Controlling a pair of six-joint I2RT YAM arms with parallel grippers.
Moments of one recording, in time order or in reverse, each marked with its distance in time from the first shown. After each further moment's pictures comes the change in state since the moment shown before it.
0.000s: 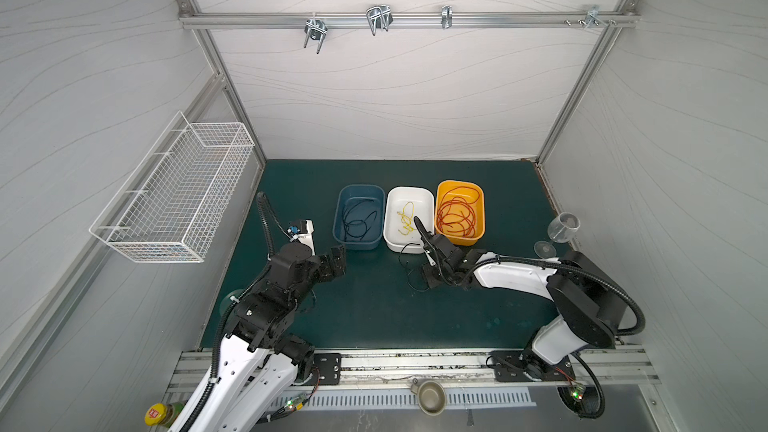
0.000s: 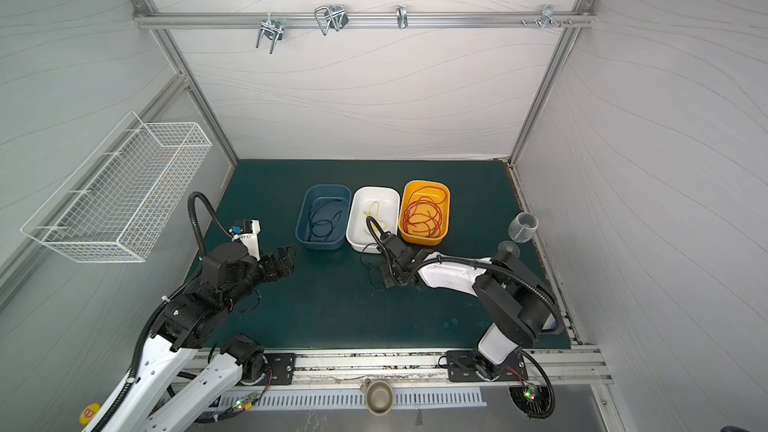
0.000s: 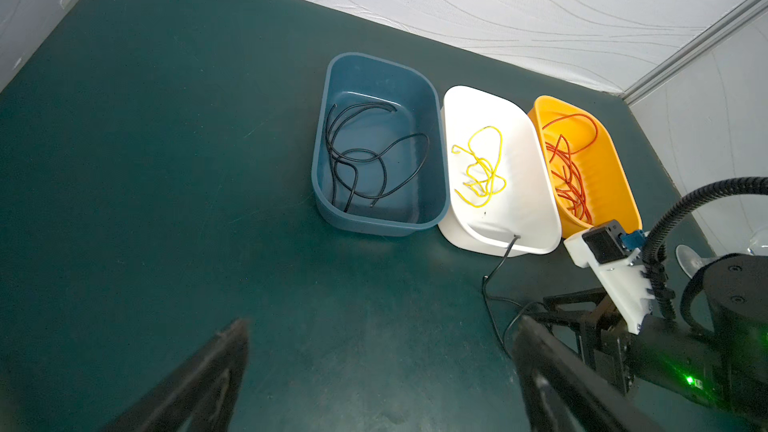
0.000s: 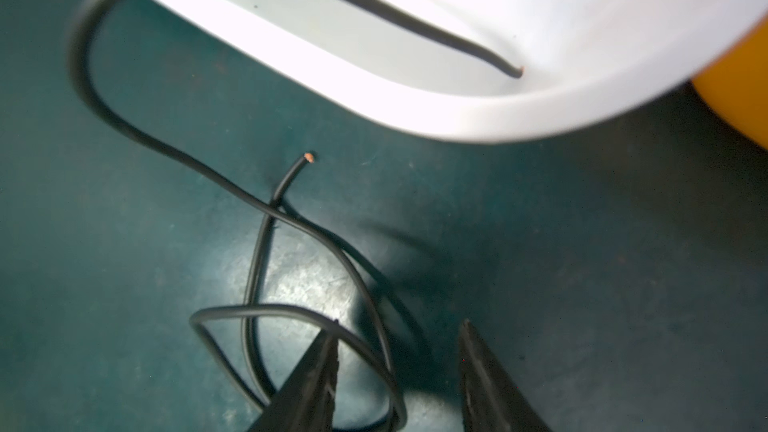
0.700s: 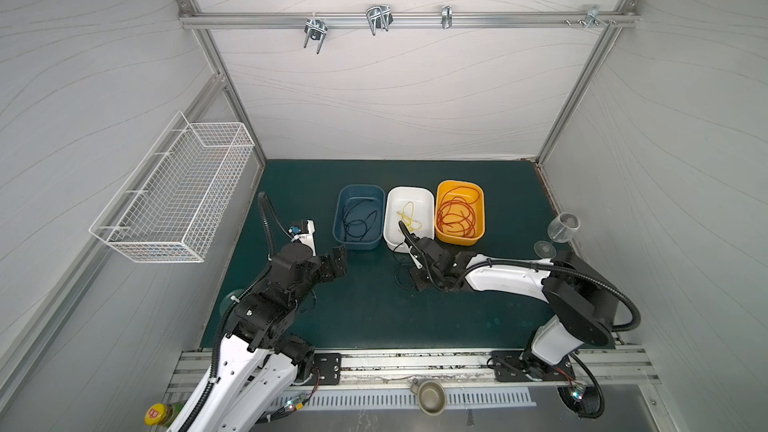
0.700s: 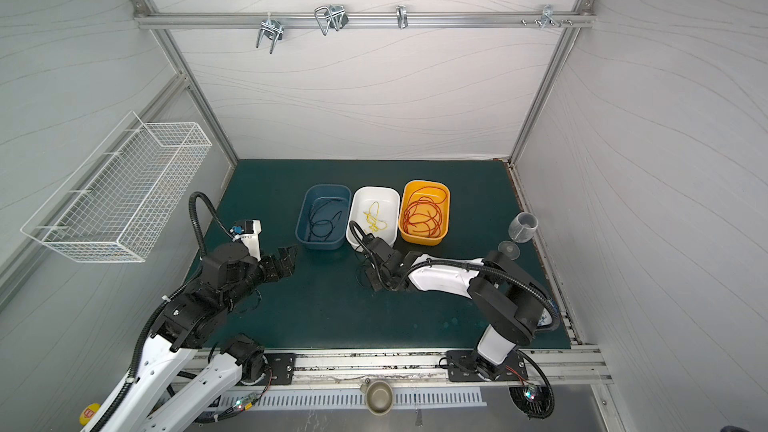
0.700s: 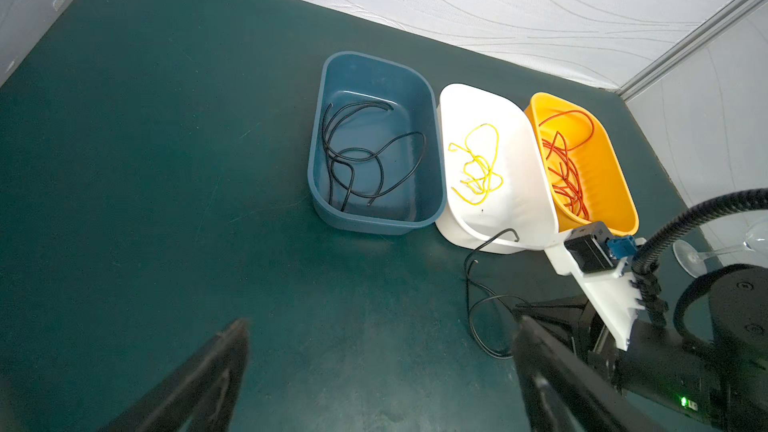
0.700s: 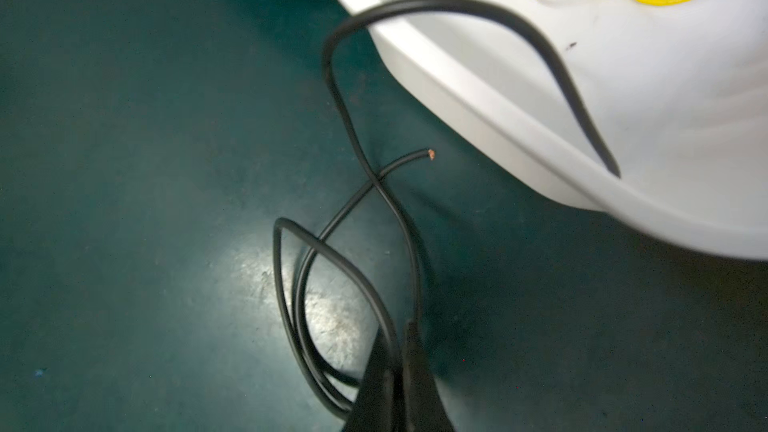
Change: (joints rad) left arm -0.011 -0.001 0.000 0.000 0.000 0.004; right arm 0.119 0.019 0.072 0.010 0.041 -0.069
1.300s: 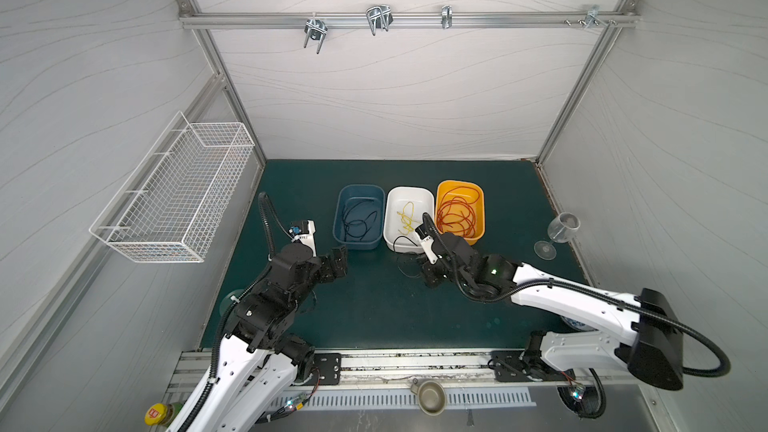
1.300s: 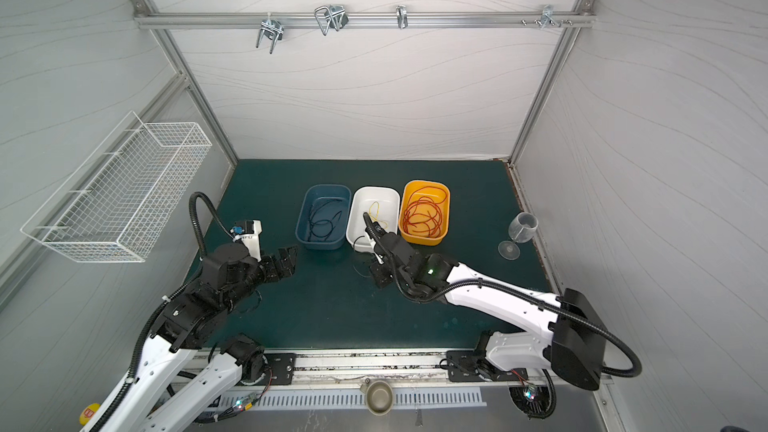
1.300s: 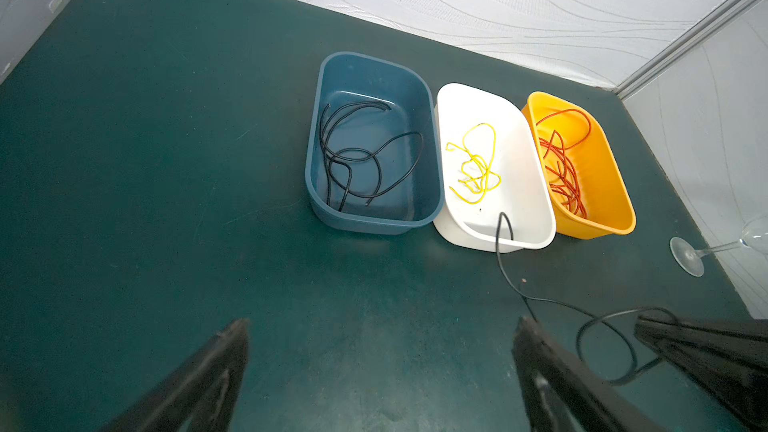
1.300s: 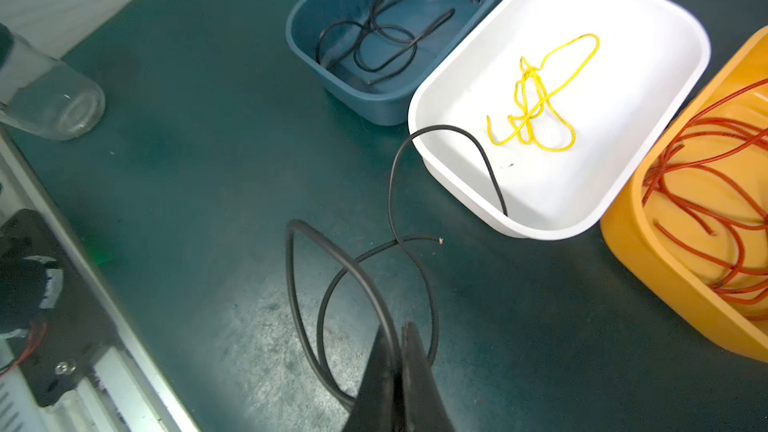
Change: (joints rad) left arm -0.008 -0.004 0.000 0.000 -0.002 0.000; right arm 0.061 -0.408 0.045 -0.183 0.048 -0.026
